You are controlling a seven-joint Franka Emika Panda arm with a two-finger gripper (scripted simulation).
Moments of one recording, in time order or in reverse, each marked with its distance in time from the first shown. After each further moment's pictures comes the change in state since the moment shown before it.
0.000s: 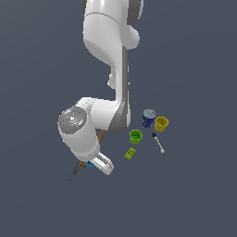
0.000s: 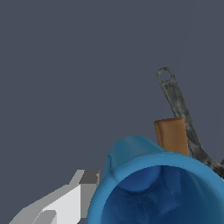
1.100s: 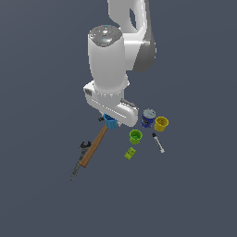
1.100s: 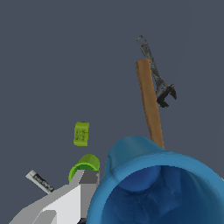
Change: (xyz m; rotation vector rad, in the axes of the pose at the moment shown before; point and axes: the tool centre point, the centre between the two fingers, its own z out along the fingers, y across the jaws) arm -0.140 -0.002 -0.139 0.001 0.001 -0.001
